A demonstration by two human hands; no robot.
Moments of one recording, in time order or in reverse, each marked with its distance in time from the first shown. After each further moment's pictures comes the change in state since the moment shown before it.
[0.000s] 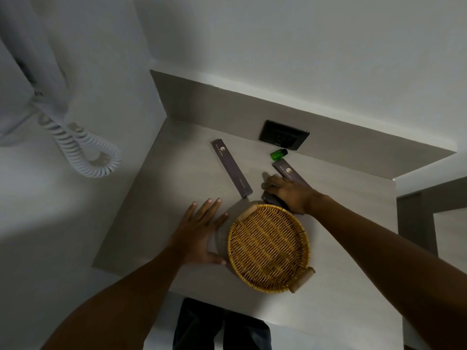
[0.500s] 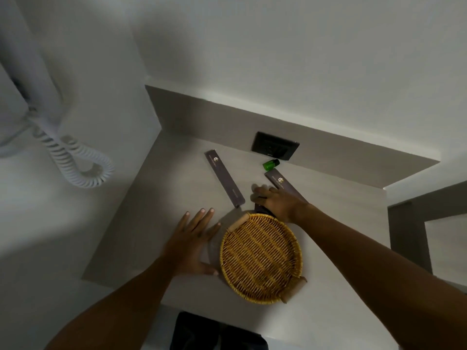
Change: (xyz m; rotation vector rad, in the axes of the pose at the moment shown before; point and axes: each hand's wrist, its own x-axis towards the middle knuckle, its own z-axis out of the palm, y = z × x) left_hand -0.001 0.005 -0.001 0.044 -0.022 -0.017; right_hand 0.001 -0.011 -0.005 -0.032 -0.019 -0.044
